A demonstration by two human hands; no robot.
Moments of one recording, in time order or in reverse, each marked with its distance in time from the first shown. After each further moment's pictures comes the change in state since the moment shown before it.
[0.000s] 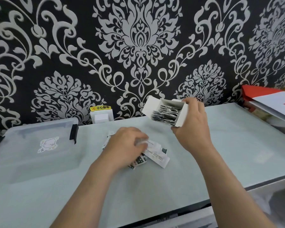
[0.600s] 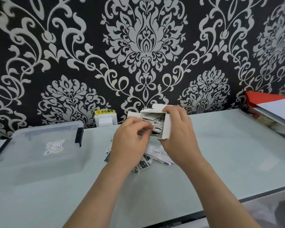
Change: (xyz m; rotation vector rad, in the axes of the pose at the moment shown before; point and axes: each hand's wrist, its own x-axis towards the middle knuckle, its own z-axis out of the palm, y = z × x) left_hand 0.000 0.015 0.000 -0.342 0.512 0.114; right_hand -0.015 -0.019 0.029 0.007 -0.002 -0.294
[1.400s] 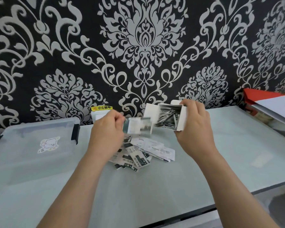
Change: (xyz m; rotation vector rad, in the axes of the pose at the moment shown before) left_hand 0.017 -0.025 -0.030 0.248 -0.007 -0.236; right_hand 0.004 0.021 -0.023 -0.122 0.030 0.167
